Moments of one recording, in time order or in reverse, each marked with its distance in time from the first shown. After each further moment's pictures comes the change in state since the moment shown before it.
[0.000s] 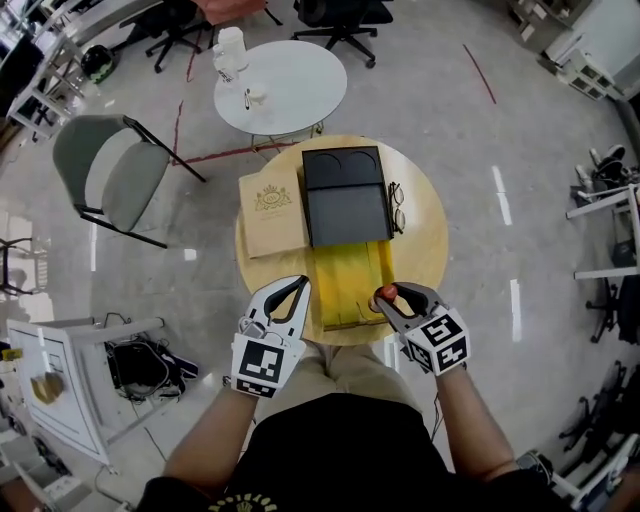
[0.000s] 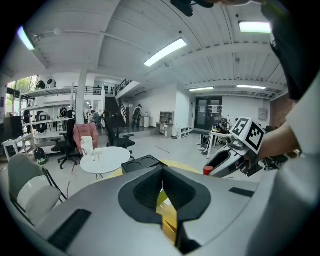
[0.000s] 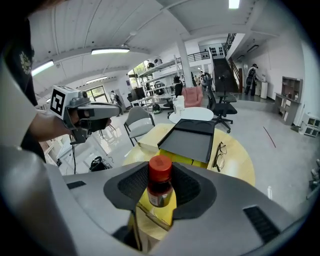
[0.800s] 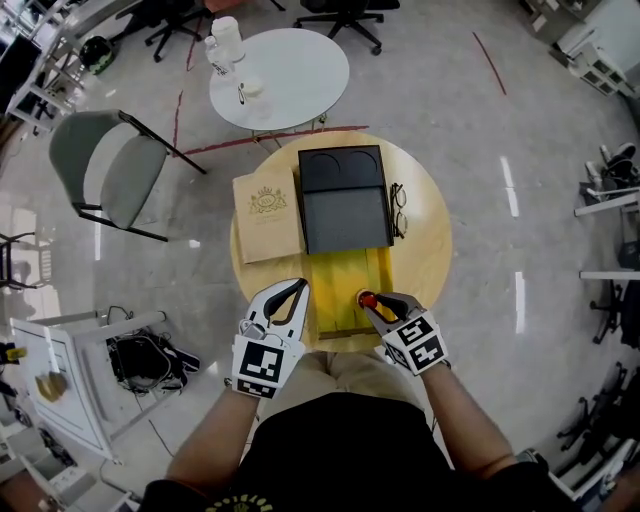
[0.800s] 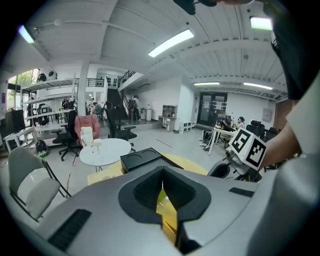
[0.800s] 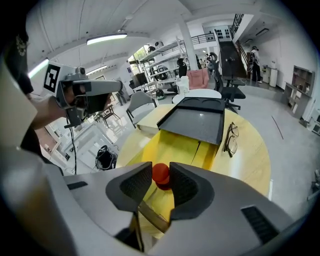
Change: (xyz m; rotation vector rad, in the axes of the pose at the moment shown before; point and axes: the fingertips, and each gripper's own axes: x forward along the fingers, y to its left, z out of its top) left arm 0.042 0.010 -0.017 -0.047 0.087 0.013; right arm 0.057 -0.014 -0.045 0.001 0.166 0.063
